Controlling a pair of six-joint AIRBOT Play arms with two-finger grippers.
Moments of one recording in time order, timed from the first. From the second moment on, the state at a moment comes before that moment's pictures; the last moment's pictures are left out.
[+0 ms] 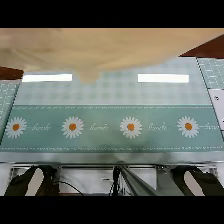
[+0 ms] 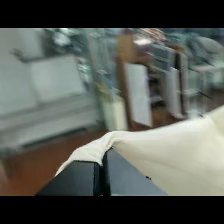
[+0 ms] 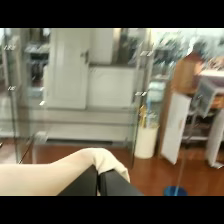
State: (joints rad) left arm 0.41 -0.68 2.13 0.81 -1.29 -1.35; right arm -0.18 -0.74 2.13 -1.40 1.23 1.52
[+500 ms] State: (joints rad) left arm 0.24 -0.54 2.13 1.13 -1.74 -1.62; right arm -0.15 -0.66 2.23 -1.55 1.78 1.59
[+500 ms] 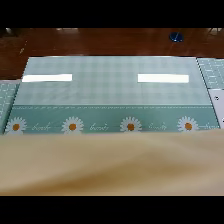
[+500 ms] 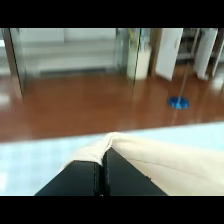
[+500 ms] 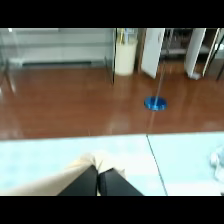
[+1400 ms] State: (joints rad) left arm 0.11 -1.23 1.36 1.07 -1.25 -1.24; right arm -0.09 -1.39 1.59 -1.53 1.28 1.45
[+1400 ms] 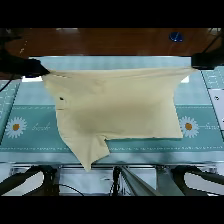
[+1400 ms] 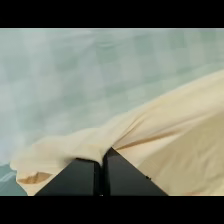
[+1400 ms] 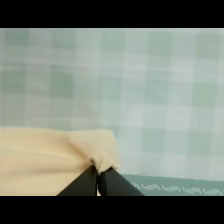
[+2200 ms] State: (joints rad) left arm 0.00 -1.51 1.35 1.07 -0.83 -1.12; right arm -0.10 -1.69 1.59 -1.40 0.84 1.34
